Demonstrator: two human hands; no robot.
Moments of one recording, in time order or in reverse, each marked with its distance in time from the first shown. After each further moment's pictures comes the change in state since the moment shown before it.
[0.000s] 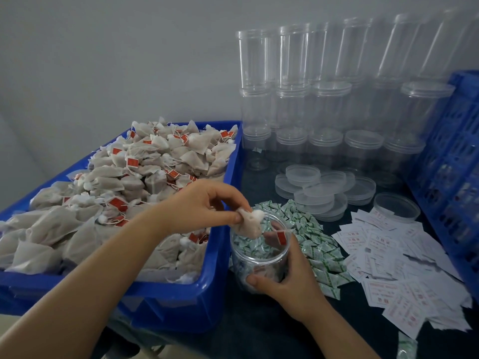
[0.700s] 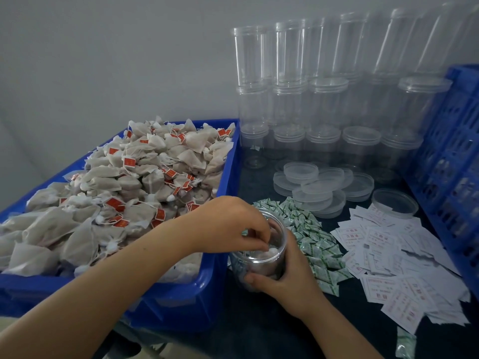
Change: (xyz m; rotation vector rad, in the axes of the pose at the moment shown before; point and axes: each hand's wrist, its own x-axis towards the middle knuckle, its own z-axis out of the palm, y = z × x) left_hand 0.017 0.013 0.034 0.524 -0.132 0.305; right_hand 0.003 0.004 0.001 0.023 -0.018 0.018
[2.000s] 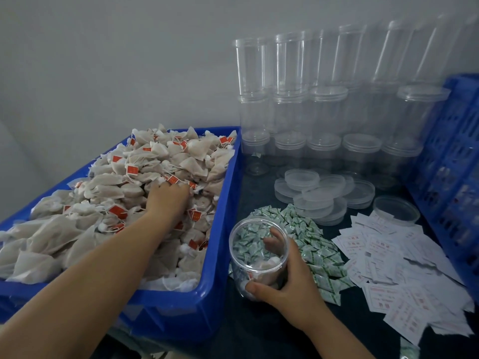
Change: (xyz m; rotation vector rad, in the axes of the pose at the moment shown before) left_hand -0.040 -0.134 0.027 0.782 -0.104 -0.966; right_hand -0.005 0.001 0.000 -0.023 0.017 0.037
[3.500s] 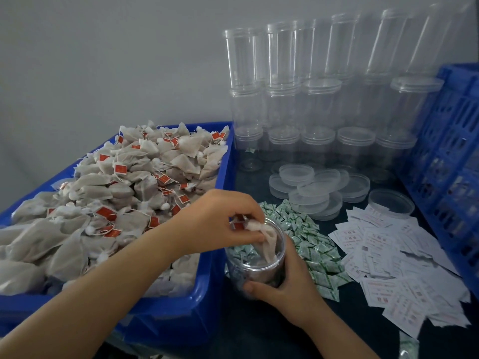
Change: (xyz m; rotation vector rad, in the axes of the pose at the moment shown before) left_hand -0.068 0.046 -0.108 -1.064 0.243 0.875; right_hand 0.005 0.003 0.000 0.018 0.010 -0.041
